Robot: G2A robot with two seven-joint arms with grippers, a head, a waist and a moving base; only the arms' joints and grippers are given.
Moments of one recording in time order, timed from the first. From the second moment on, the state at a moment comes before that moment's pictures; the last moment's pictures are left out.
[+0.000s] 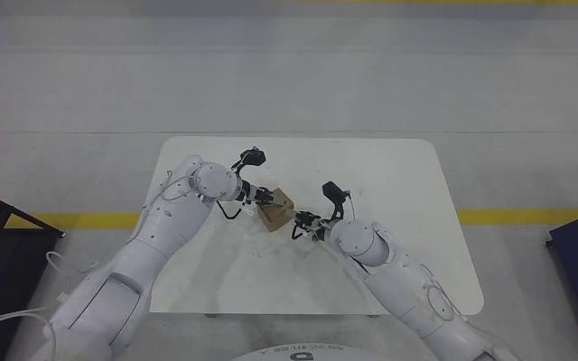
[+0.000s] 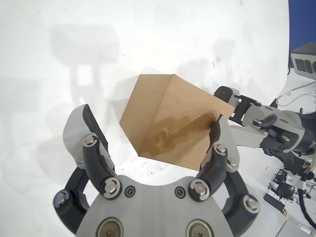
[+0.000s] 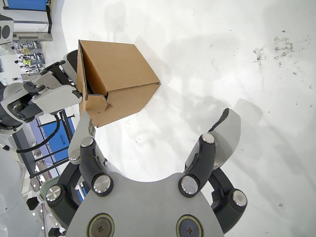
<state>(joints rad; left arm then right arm) 0.80 -1.34 -0.81 -0.94 0.47 -0.18 -1.06 -1.40 -1.21 0.99 -1.59 -0.18 0.53 0.46</state>
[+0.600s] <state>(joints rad) 0.77 -1.35 -0.81 -0.88 0.41 -0.24 -1.08 -1.38 -1.22 0.96 -1.58 -0.19 0.57 0.46</state>
